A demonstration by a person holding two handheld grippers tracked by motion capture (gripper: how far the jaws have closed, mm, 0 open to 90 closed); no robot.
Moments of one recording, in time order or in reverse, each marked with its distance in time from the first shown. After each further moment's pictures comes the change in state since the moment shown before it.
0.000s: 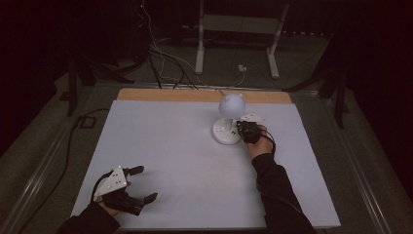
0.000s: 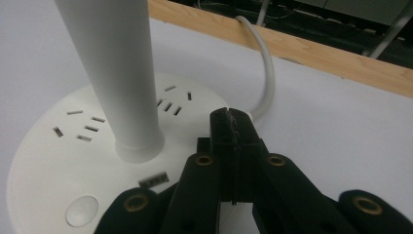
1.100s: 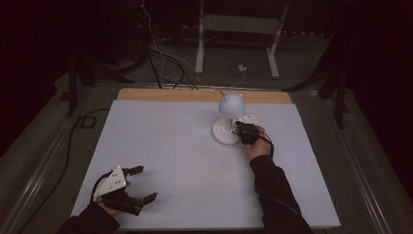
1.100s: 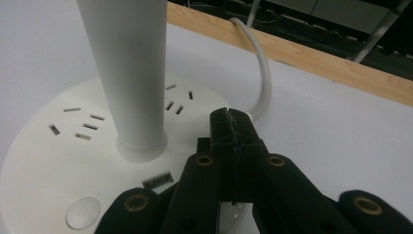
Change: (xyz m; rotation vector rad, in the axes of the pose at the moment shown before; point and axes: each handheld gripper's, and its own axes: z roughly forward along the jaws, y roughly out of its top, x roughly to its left) left arm 0.000 0.000 -0.001 -0.002 0.002 -0.002; right arm 0.009 -0.001 0.001 -0.008 -0.050 -0.034
